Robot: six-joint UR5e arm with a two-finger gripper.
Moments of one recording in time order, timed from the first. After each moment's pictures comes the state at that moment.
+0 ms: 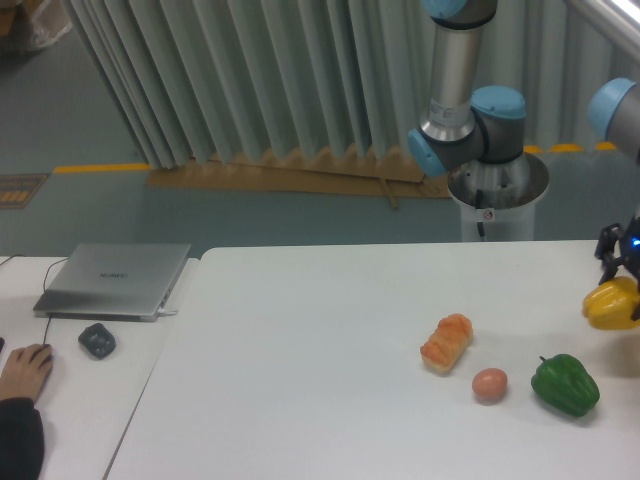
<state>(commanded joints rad) 2.67 -1.85 -1.62 -1.41 1.52 1.51</state>
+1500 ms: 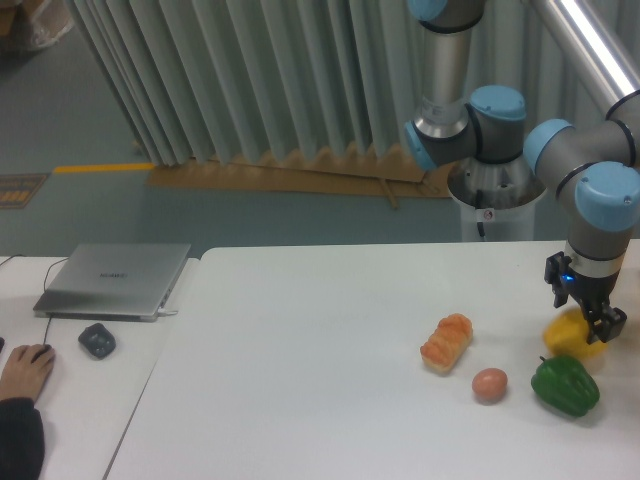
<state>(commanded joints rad) 2.55 -1.87 -1.66 -1.31 1.58 1.40</state>
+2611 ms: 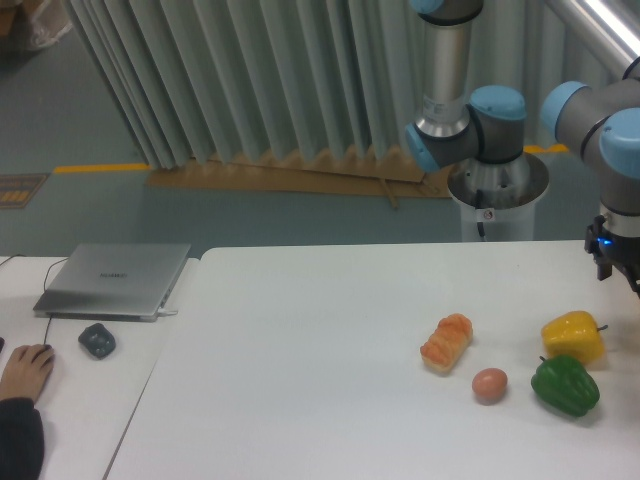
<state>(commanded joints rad) 2.61 -1.82 -1.54 -1.31 1.67 1.53</state>
